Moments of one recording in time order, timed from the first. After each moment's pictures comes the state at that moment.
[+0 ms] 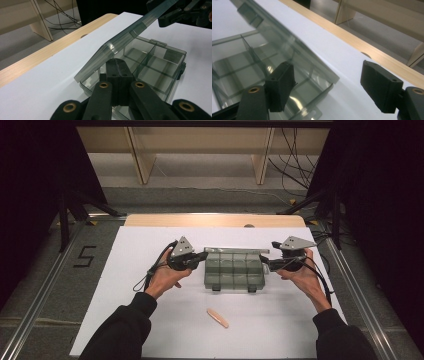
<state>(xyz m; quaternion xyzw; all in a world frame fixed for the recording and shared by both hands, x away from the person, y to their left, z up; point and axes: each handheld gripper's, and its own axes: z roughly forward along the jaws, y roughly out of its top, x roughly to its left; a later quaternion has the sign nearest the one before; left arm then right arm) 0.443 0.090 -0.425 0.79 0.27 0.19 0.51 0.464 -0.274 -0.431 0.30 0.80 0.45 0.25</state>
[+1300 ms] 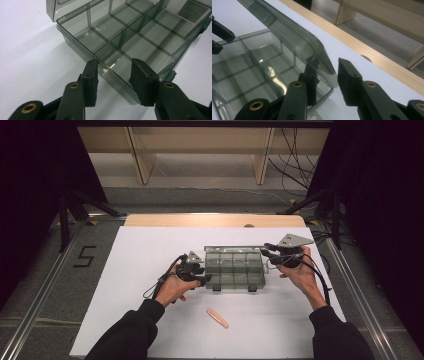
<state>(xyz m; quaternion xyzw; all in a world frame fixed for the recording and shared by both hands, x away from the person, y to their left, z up) 0.440 0.071 -0.472 0.84 0.36 0.11 0.40 0.468 -0.269 -0.428 0.29 0.81 0.44 0.26</state>
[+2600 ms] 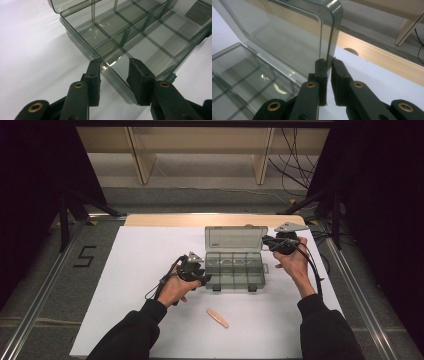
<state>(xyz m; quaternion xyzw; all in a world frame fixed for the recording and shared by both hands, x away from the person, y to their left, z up) 0.437 0.068 -0.470 0.83 0.39 0.12 0.38 0.501 -0.260 -0.416 0.39 0.78 0.41 0.26</state>
